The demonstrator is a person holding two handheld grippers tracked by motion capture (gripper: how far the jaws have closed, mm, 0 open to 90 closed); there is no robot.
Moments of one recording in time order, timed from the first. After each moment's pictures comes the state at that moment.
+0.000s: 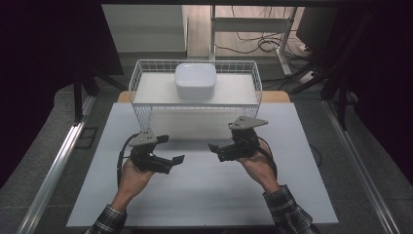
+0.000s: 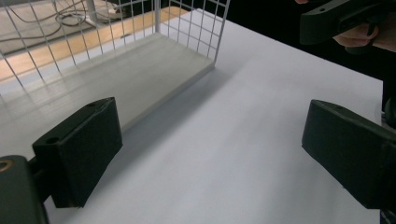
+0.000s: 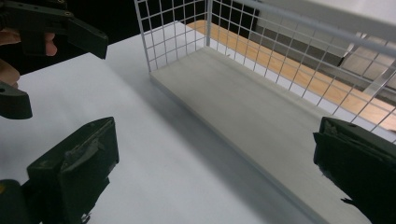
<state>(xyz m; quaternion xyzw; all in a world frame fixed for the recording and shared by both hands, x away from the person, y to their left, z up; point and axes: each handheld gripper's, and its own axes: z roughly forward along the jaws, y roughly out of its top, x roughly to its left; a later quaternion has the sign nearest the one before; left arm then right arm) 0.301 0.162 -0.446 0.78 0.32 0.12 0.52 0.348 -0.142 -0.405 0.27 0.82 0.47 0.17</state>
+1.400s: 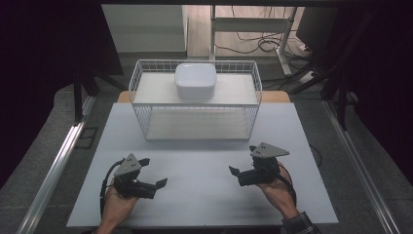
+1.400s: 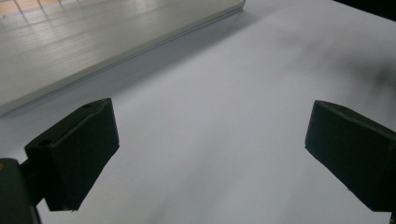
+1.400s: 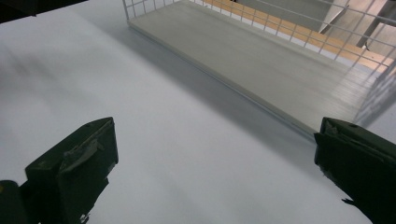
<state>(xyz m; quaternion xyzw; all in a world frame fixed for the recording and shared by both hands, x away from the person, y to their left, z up) 0.244 0.199 -0.497 0.78 0.38 0.15 0.48 0.304 -0.204 -0.453 0.30 0.82 0.44 0.20</state>
